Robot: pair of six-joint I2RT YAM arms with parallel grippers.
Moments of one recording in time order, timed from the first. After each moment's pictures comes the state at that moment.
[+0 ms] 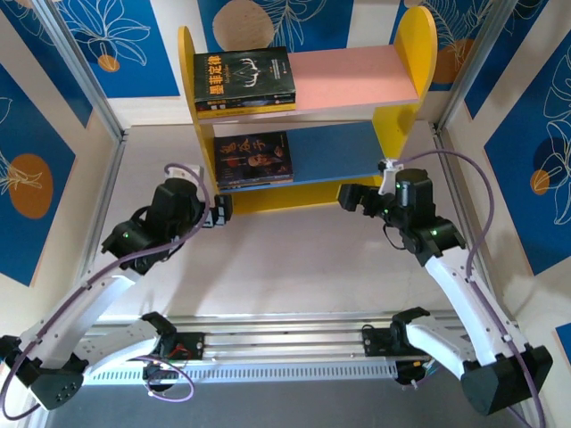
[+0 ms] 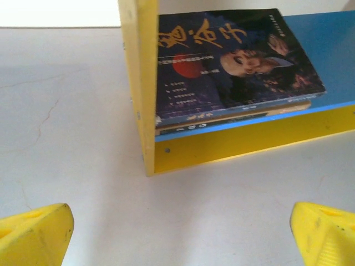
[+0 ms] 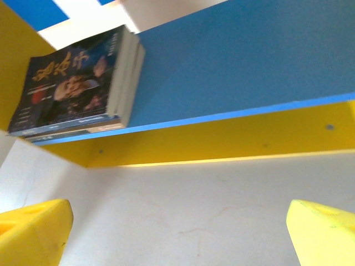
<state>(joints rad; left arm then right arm) -0.60 0.98 1.12 -0.76 -0.33 -0.38 0.26 0.92 0.93 -0.54 -0.15 0.39</state>
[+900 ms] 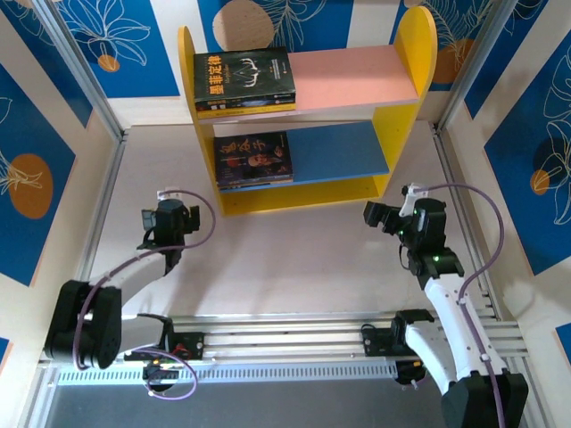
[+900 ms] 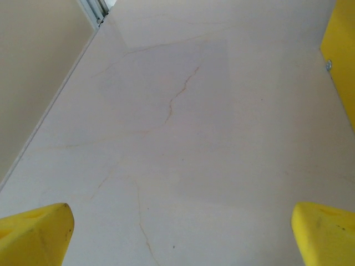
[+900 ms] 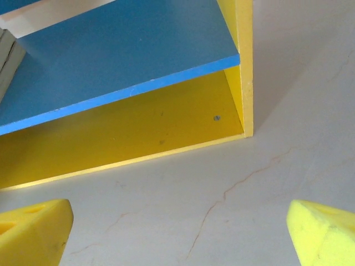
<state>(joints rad) -0.18 1.27 0.45 0.27 -0.44 -0.03 0.04 0.74 0.53 -0.26 -0.11 0.24</state>
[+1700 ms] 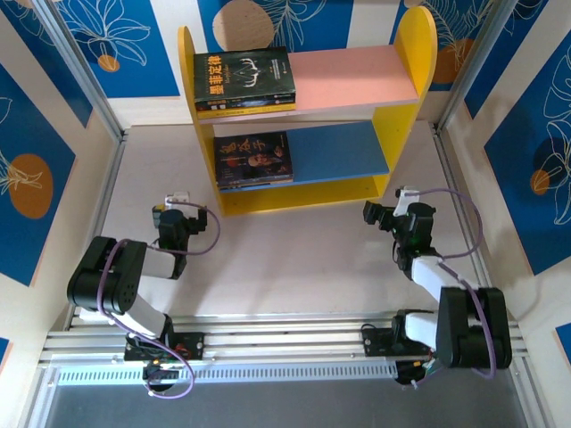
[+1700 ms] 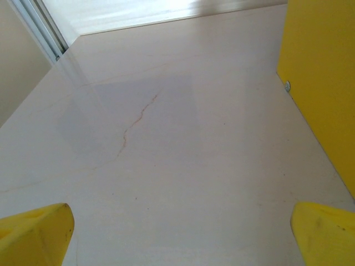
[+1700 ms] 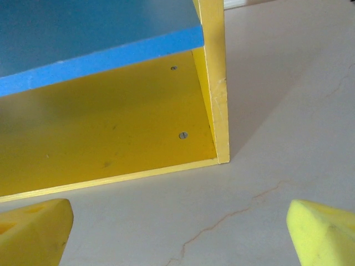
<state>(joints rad) -0.15 1.57 0.34 0.88 -0.29 0.06 -0.05 1.21 0.34 0.46 -0.15 0.16</state>
